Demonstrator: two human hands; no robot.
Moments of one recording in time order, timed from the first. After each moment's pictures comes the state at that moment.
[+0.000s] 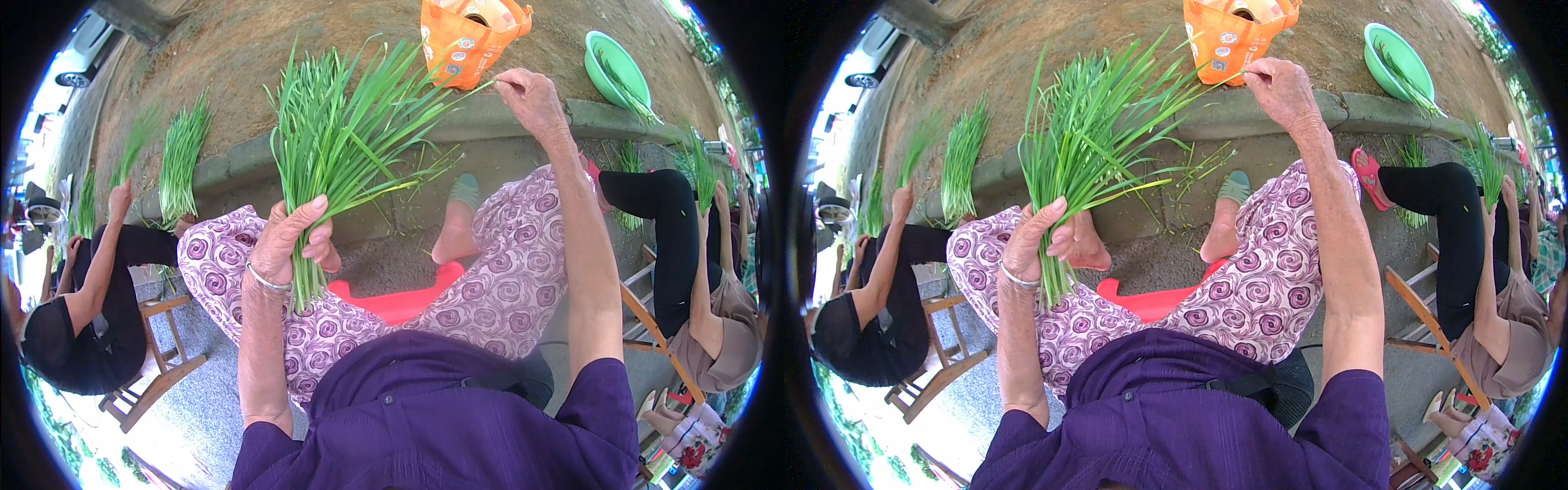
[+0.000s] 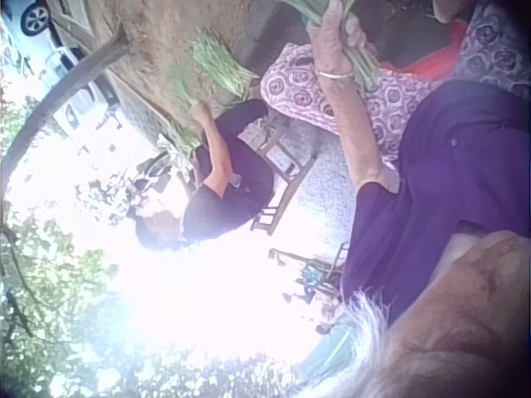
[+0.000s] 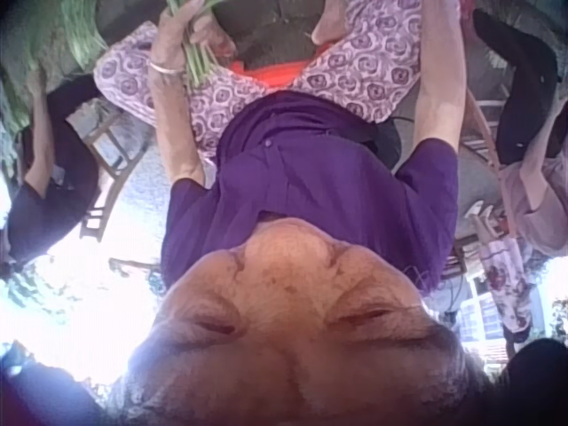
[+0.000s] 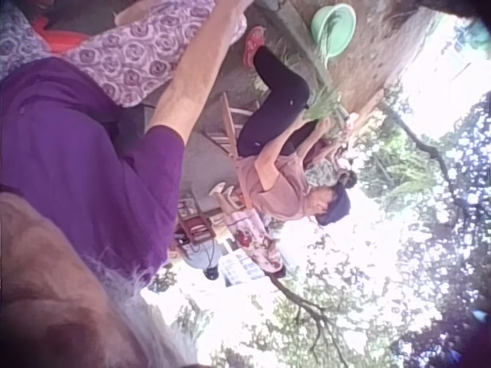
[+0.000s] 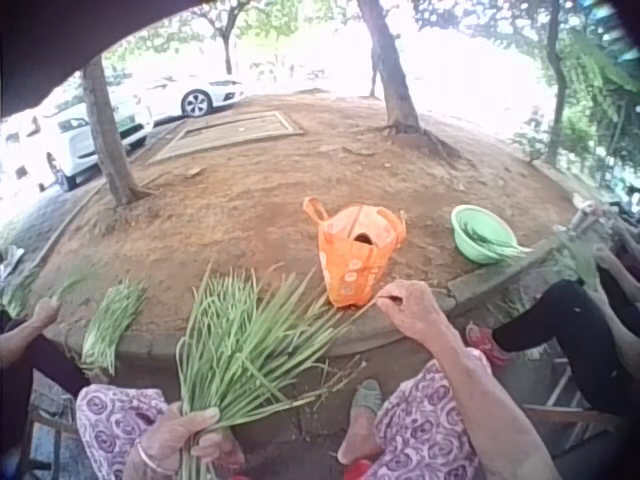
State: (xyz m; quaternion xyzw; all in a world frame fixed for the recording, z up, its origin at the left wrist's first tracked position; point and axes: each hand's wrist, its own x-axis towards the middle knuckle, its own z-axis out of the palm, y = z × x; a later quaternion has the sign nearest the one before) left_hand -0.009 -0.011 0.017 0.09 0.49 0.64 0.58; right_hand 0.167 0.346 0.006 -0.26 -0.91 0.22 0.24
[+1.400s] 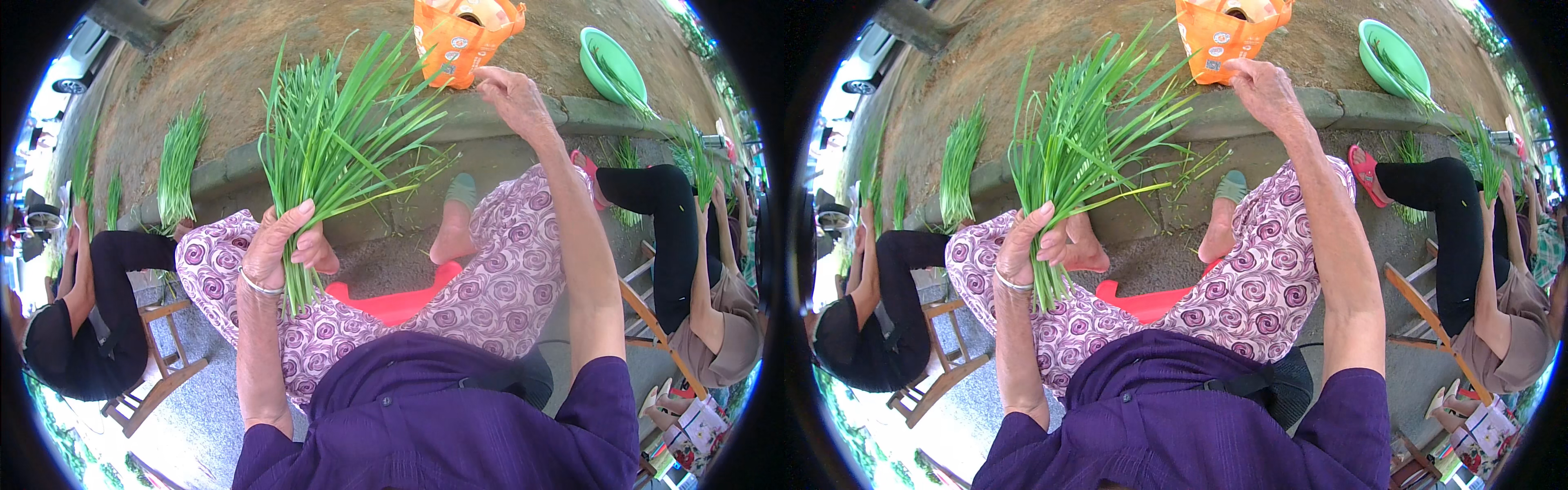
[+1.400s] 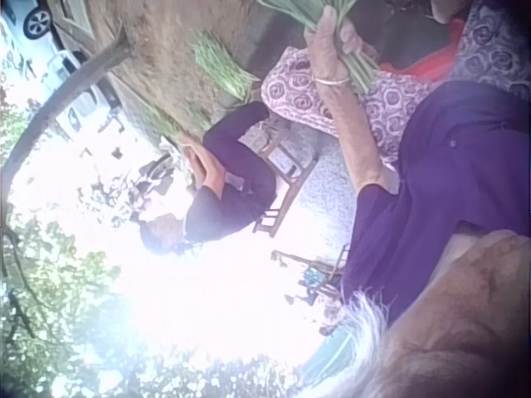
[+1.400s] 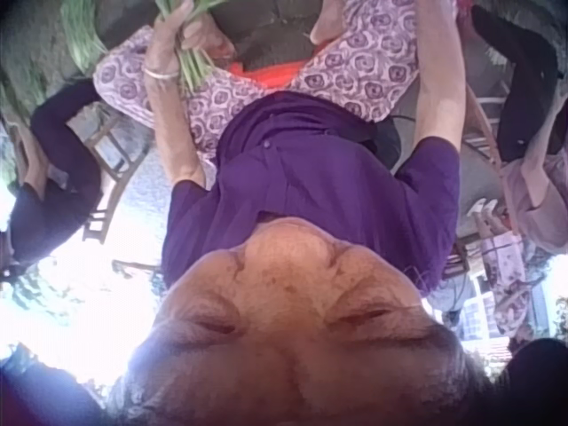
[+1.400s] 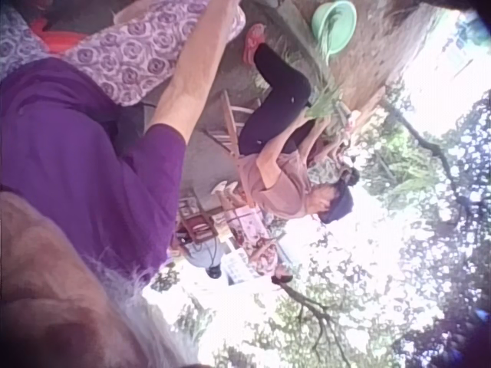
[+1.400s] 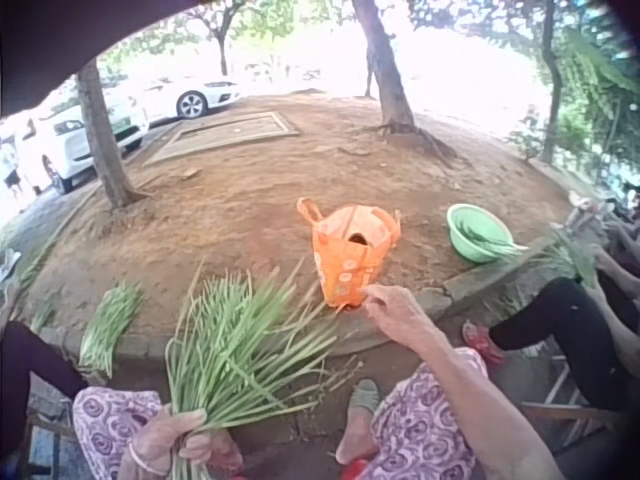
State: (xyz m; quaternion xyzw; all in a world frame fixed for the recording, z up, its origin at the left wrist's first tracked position) left_hand -0.012 -0.014 0.017 0.07 0.44 0.67 0.60; right_hand 0.162 0.344 -0.004 -0.30 -0.90 0.28 0.16
